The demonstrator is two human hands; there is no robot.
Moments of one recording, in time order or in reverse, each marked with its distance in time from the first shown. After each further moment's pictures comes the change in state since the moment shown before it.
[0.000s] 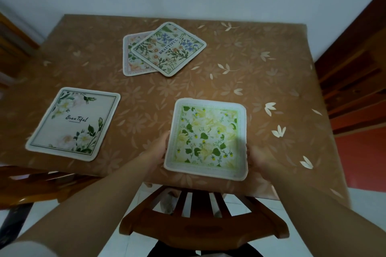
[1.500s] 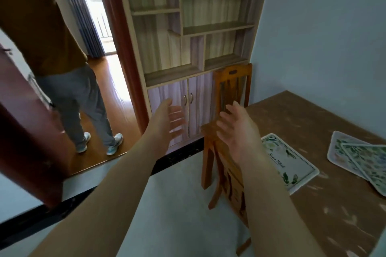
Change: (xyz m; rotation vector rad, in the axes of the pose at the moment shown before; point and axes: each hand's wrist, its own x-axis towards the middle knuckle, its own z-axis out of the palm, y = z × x) left_hand -0.467 -0.122 -0.498 -0.844 0.778 0.595; right_hand -0.534 -0.119 0.560 0.125 -0.926 -0.532
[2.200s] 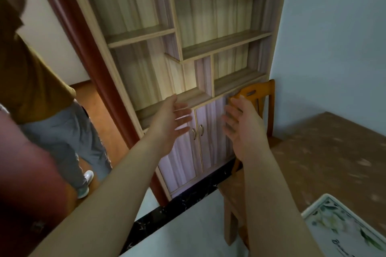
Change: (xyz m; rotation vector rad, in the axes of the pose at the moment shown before) left_hand 0.345 0.118 0.069 0.069 -0.019 0.063; right_hand 0.329 -0.093 0.099 0.140 -0.015 -0.032
